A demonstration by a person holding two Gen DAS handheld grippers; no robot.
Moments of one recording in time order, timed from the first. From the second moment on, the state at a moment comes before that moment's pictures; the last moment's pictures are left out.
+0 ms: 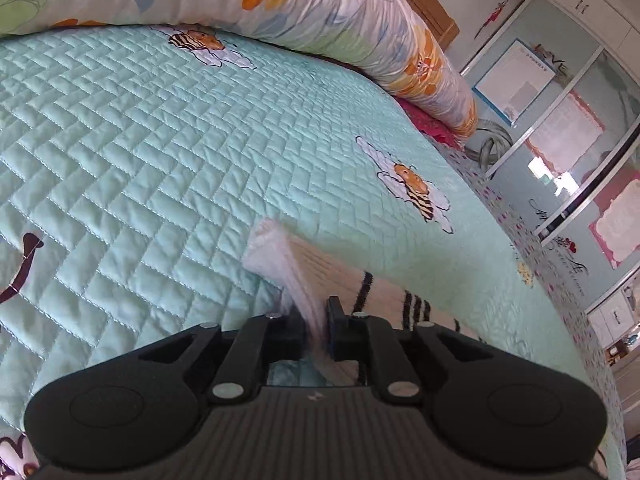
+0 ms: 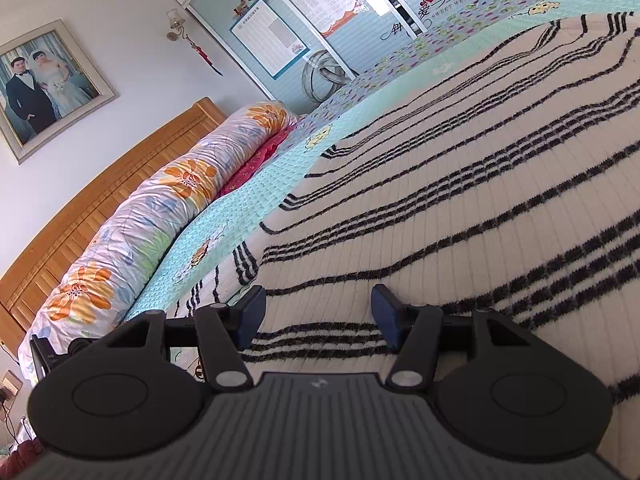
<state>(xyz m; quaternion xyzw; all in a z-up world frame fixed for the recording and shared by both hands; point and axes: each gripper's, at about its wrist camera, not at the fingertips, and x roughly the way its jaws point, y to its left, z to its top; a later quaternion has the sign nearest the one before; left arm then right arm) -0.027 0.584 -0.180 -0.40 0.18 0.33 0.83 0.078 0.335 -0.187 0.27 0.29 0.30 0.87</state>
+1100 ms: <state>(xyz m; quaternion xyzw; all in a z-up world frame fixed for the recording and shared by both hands) 0.007 0.616 -0.146 -0.16 0.28 0.26 0.91 0.081 0.335 -0.187 0.27 0.29 0.30 0.87</state>
